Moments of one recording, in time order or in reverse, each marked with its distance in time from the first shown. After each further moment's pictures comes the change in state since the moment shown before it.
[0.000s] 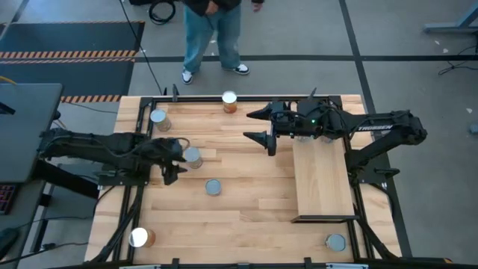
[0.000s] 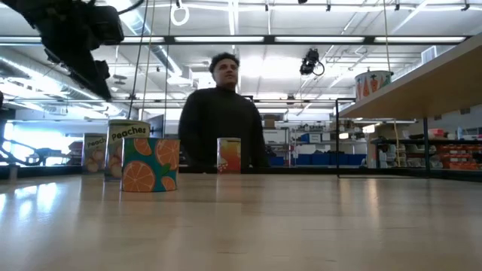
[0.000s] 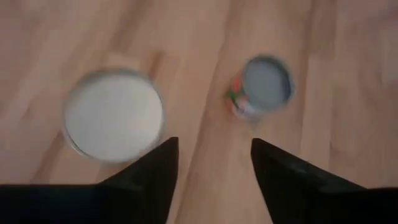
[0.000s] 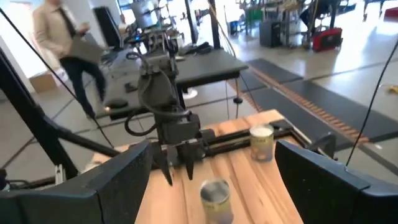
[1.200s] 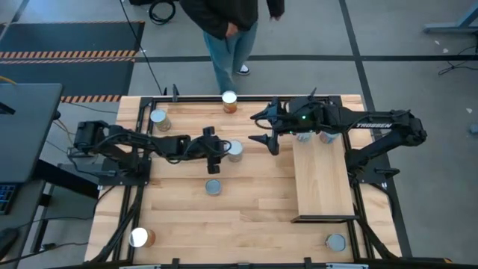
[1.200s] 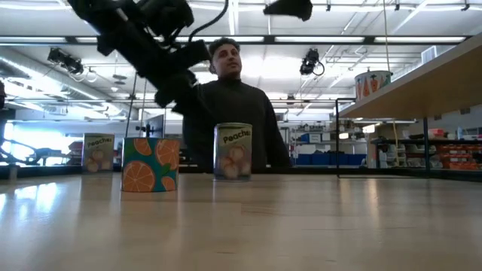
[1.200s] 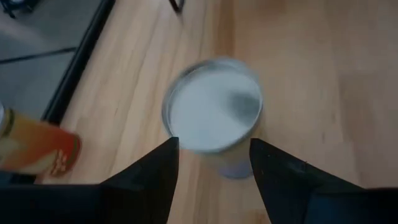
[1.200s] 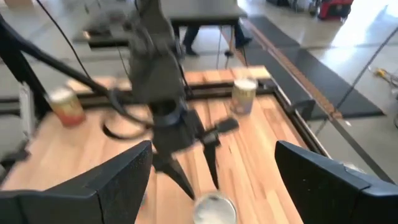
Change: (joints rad) left arm 0.088 0.648 0.103 0.785 -0.291 0.564; right arm -0.078 0.013 0.000 -0.226 -0.077 -0.188
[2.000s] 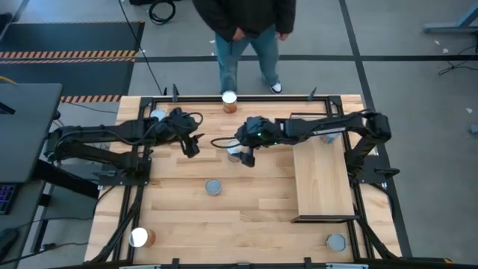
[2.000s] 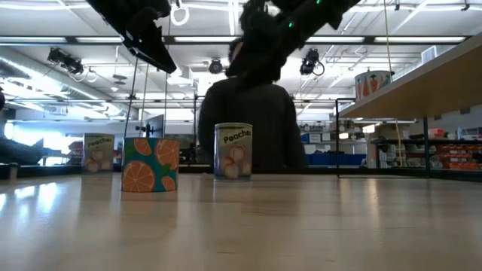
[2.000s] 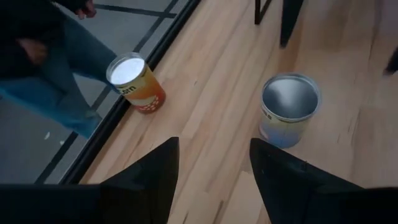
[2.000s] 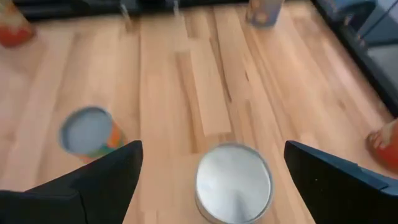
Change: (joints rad) left arm 0.096 -0.428 0.139 -0.606 -0.079 -0.240; right arm -0.014 0.389 0.001 0.087 -0.016 0.039
